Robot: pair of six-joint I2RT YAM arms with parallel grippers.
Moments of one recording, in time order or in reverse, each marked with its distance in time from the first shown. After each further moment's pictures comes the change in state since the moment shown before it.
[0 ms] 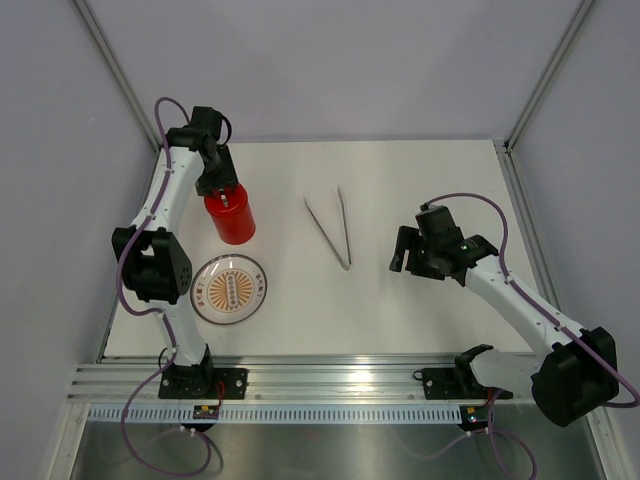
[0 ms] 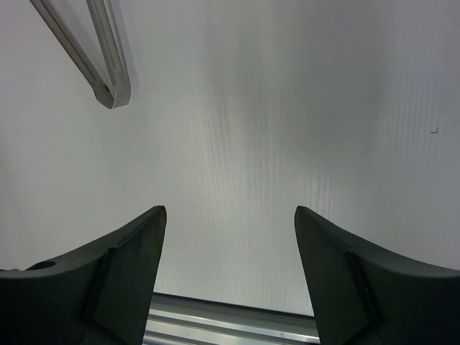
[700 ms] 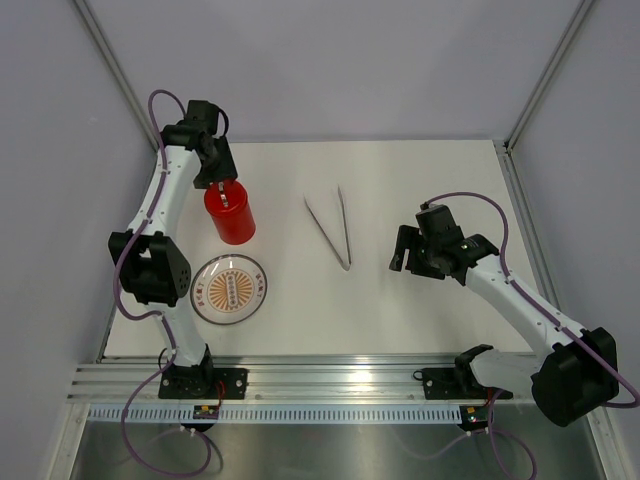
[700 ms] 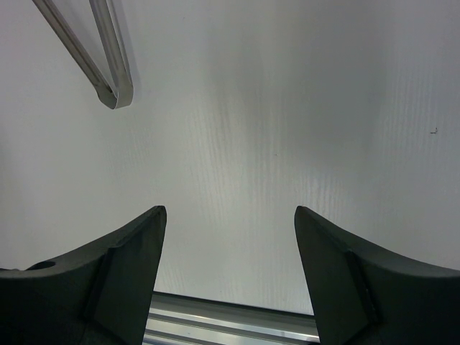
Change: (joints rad) left arm 0.000 -0.022 0.033 0.033 -0.017 0.003; right arm 0.000 0.000 0.010 -0.008 0.000 0.000
